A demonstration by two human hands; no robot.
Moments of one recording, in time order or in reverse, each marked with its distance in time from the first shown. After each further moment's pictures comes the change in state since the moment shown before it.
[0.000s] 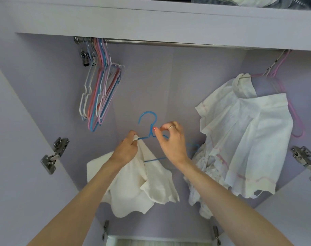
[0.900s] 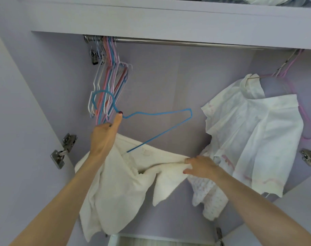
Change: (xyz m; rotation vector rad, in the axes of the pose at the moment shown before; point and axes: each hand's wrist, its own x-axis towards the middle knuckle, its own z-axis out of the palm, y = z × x) left_hand -0.011 -0.004 -0.058 -0.307 0.455 -0.140; right_hand -0.021 0.081 -0.055 -0.870 -1.102 0.098
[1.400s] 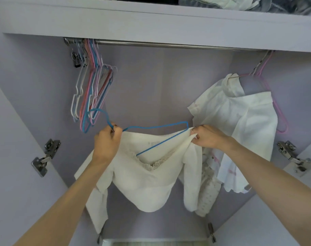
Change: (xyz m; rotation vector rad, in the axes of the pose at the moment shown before) left_hand -0.016 0.002 0.033 0.130 -0.035 0.290; right_hand -0.024 0.053 -0.083 -0.010 0.329 0.002
